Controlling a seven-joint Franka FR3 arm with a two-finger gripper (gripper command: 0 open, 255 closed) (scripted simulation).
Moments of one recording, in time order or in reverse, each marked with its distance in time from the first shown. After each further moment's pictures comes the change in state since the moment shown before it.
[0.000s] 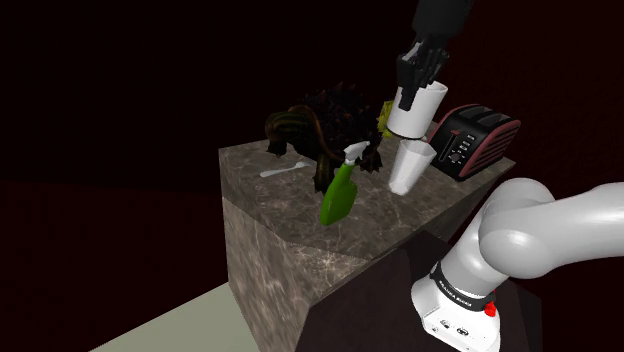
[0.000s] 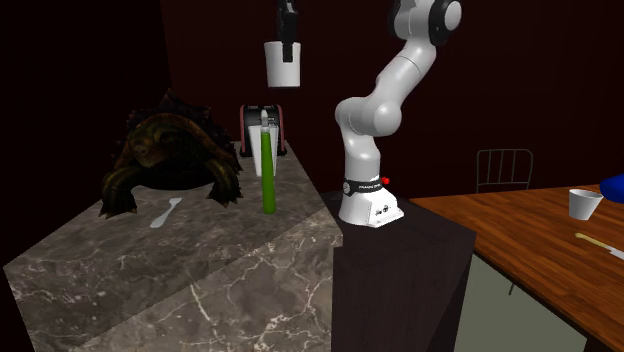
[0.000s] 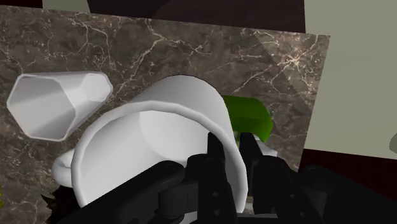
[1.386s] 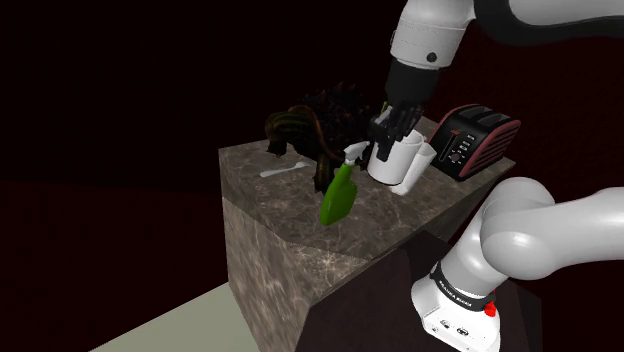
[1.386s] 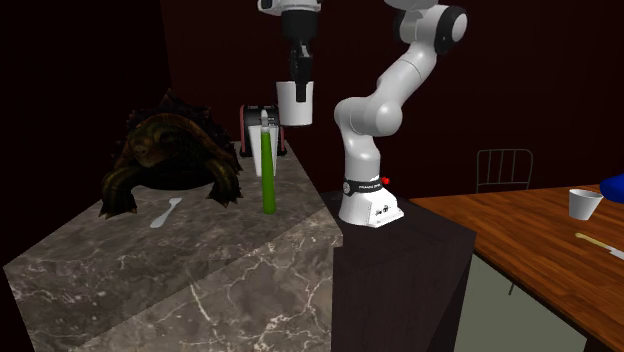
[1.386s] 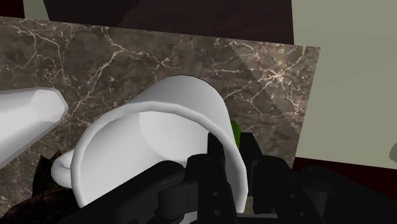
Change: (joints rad) arm 0.042 -0.076 0.117 -0.251 0.100 0.180 0.096
